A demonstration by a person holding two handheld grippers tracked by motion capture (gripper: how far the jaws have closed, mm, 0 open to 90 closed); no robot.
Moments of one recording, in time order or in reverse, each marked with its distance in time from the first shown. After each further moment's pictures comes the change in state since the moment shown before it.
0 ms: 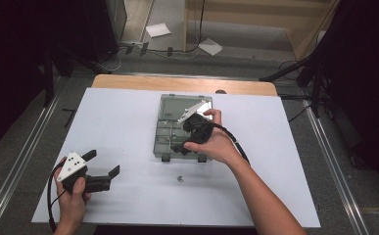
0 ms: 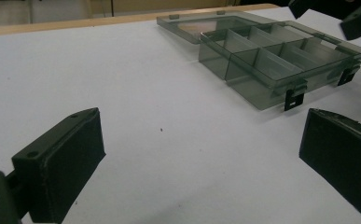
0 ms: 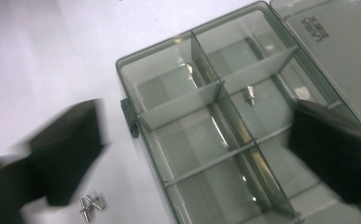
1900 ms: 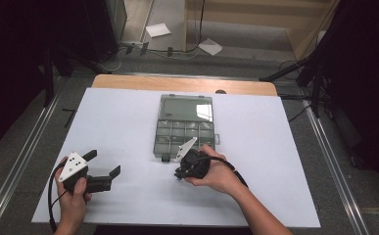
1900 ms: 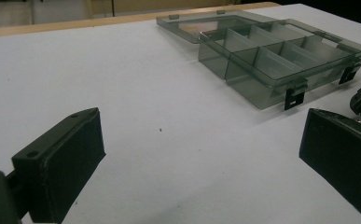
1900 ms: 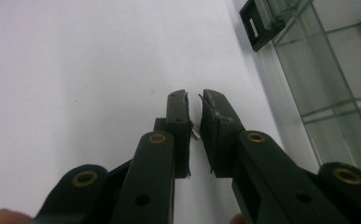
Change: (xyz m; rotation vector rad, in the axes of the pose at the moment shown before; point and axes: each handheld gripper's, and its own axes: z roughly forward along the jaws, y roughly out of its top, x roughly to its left) left arm -0.002 0.000 0.001 -0.003 0.004 0.007; right arm 0.062 -0.053 0.025 0.144 0.080 -0.149
